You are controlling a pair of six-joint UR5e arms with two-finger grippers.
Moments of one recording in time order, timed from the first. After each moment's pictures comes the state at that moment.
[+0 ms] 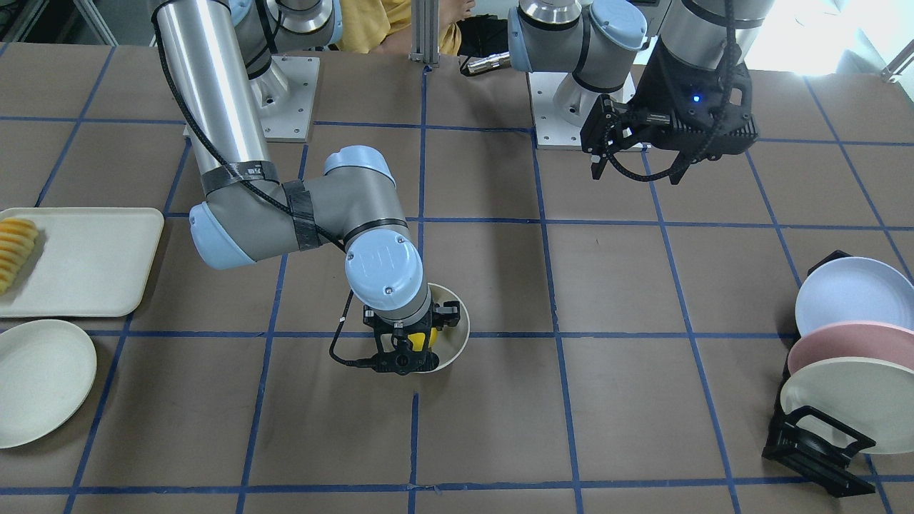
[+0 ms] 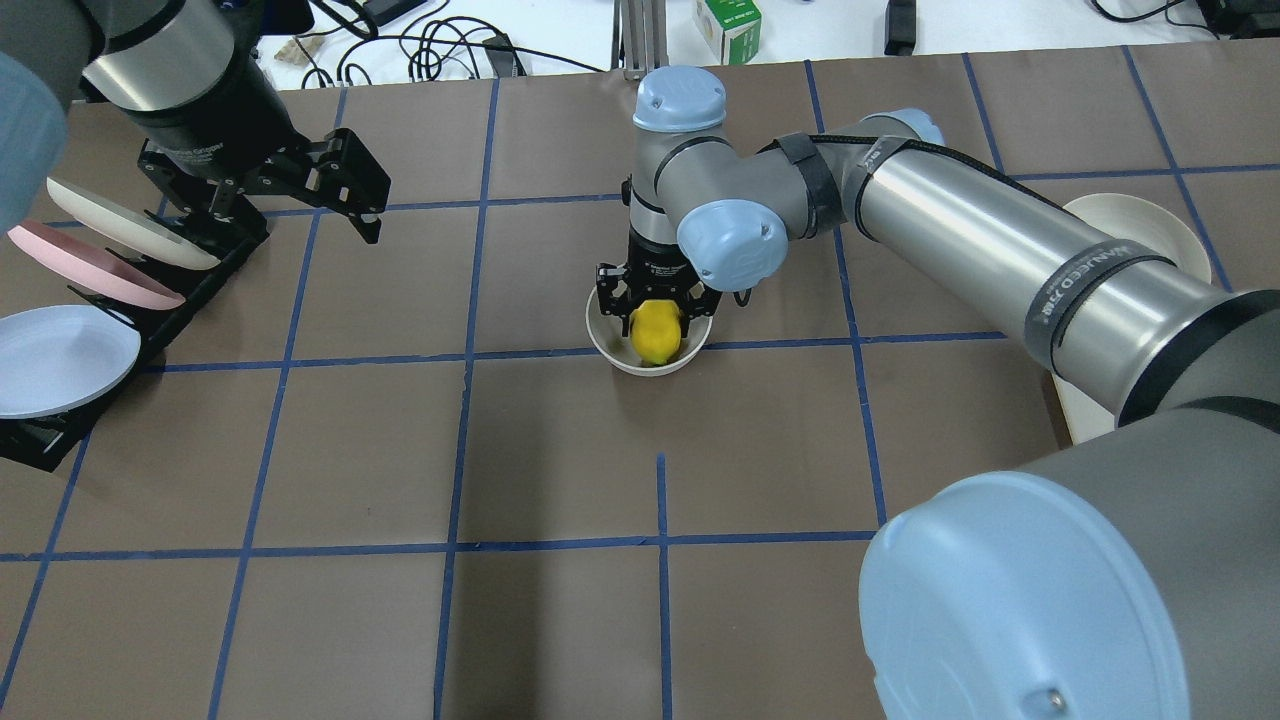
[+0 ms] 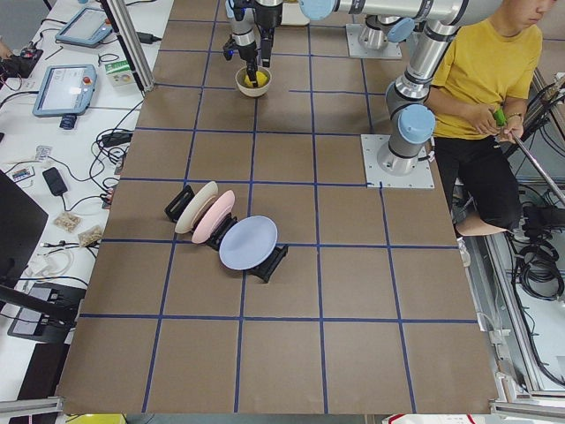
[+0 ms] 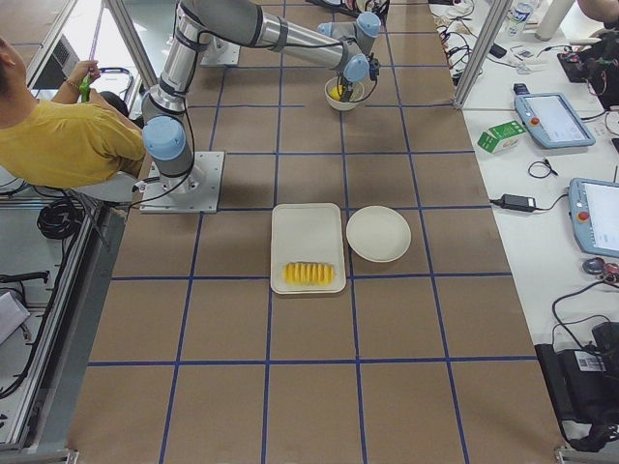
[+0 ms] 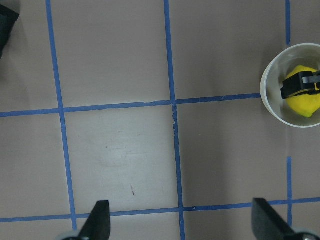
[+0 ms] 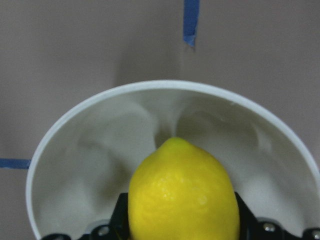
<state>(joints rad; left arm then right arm) -1.55 -1.55 -1.54 -1.58 1.58 0.08 1.90 -0.97 1.48 -1.94 -1.41 0.31</state>
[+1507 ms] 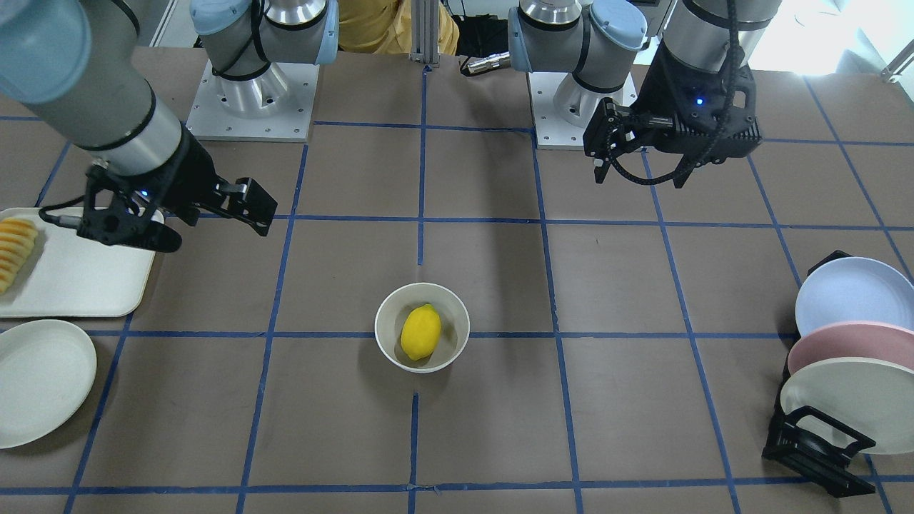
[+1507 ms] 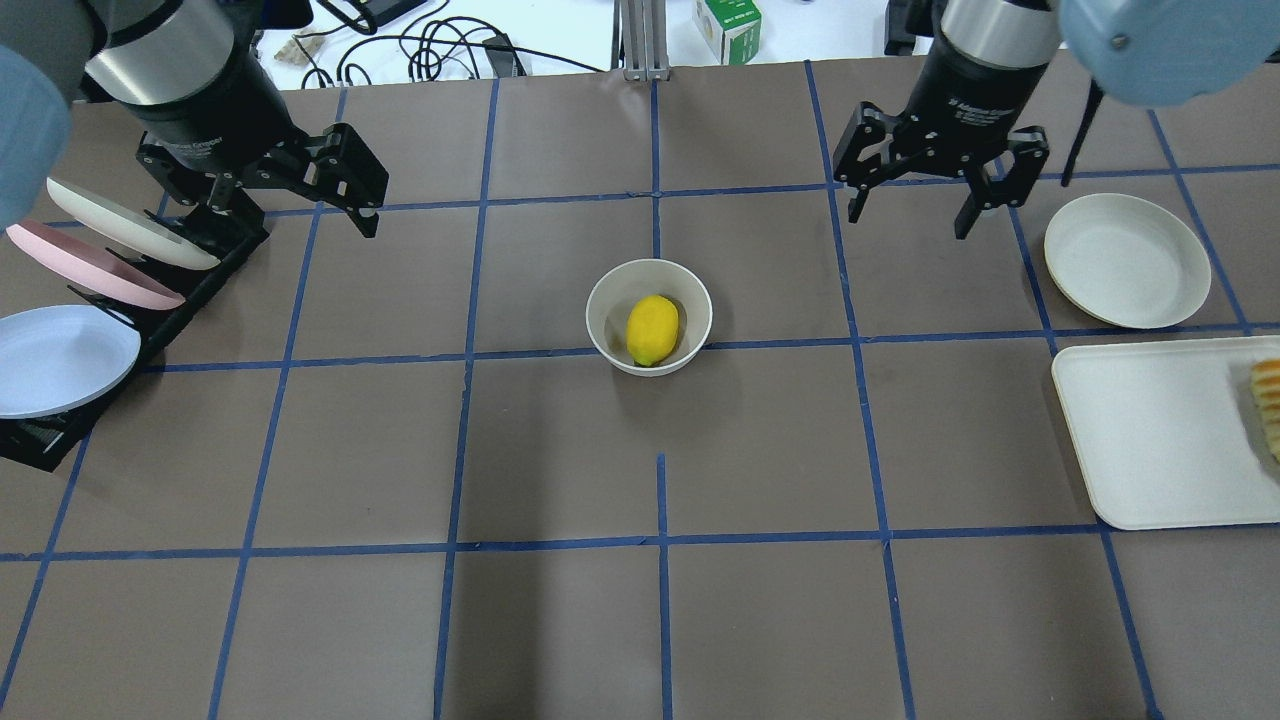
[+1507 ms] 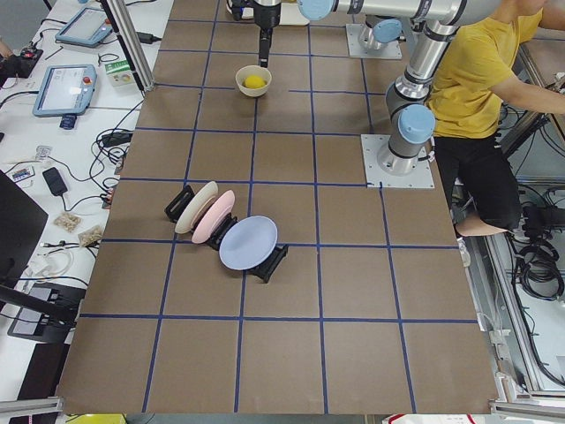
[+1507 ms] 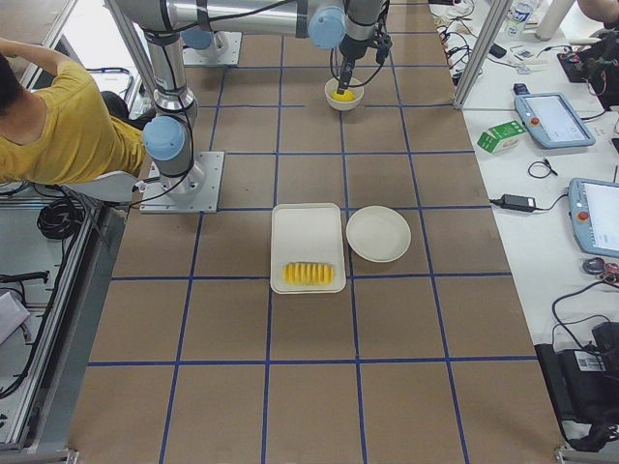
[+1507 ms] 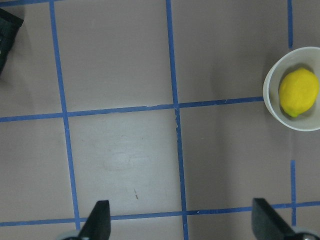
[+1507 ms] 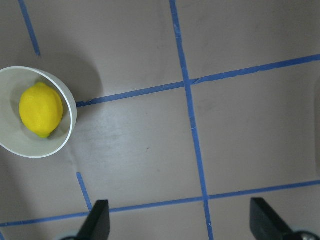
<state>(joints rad) -1.55 -1.55 -1.54 -1.57 1.59 0.09 1.54 -1.45 1.47 -1.46 -1.49 0.16</state>
